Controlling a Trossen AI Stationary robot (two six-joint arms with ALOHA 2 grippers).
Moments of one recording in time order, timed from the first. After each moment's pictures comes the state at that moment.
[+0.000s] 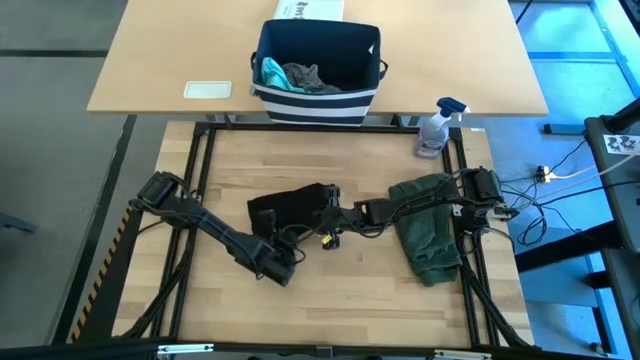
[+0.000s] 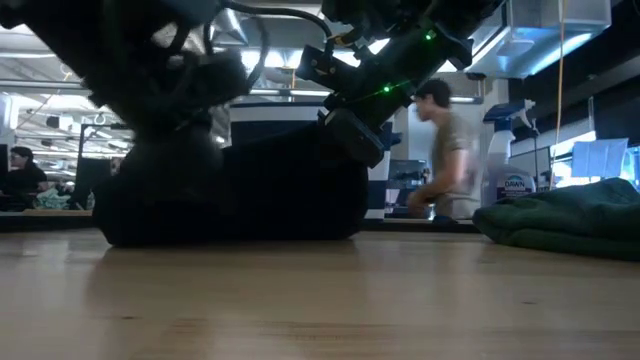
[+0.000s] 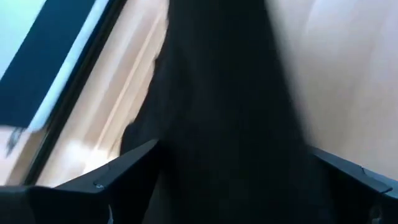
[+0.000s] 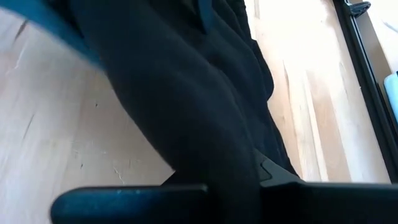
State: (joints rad) left arm -0.46 1.84 1.00 -0.59 -0.92 -0.65; right arm 0.13 1.91 1.19 -0.06 0.38 -0.23
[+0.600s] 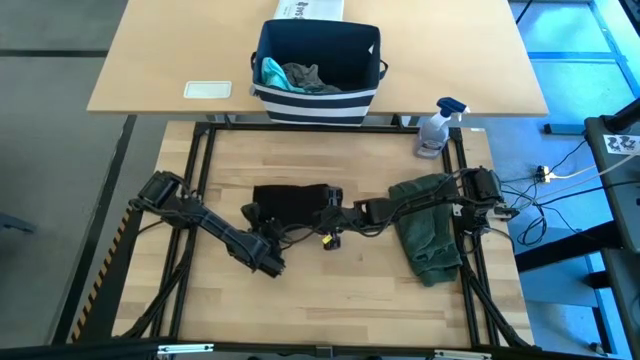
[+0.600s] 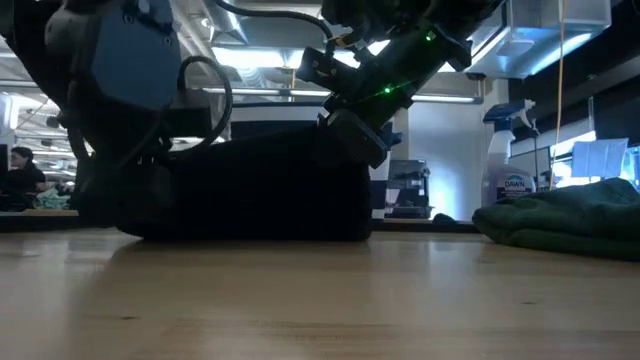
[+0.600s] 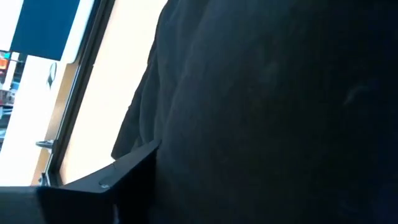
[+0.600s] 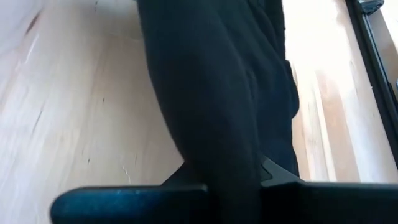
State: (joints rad) left arm -0.44 1.84 0.94 -0.89 -0.85 -0.89; right arm 0.13 1.91 1.19 -0.07 0.35 -0.23
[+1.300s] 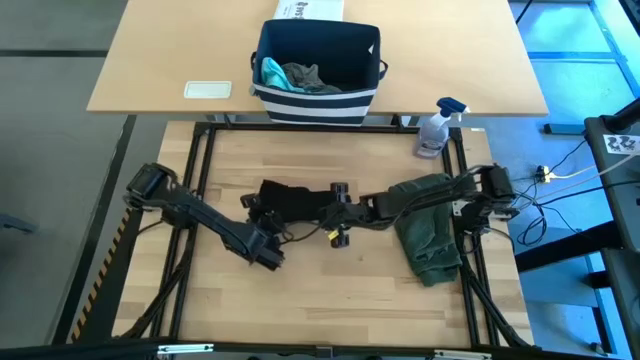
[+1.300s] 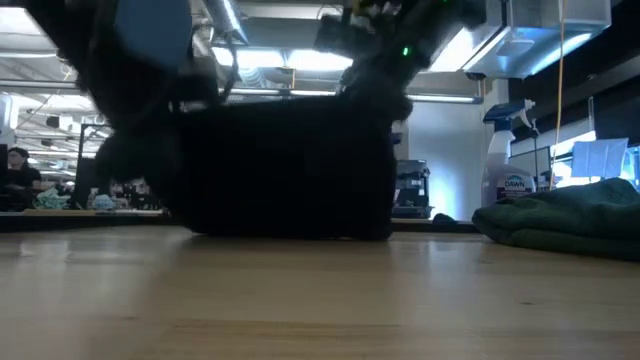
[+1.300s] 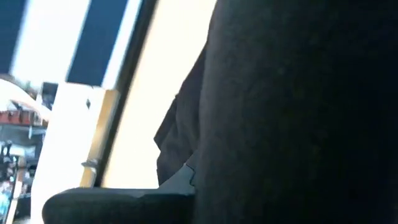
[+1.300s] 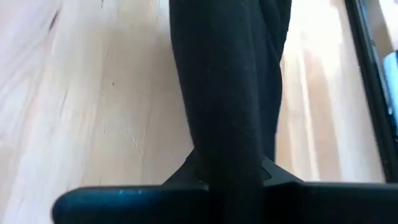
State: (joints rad) left arm -0.41 1.73 0.98 -1.00 -0.93 -0.77; right arm 0.14 1.80 1.26 -0.35 0.34 -0.16
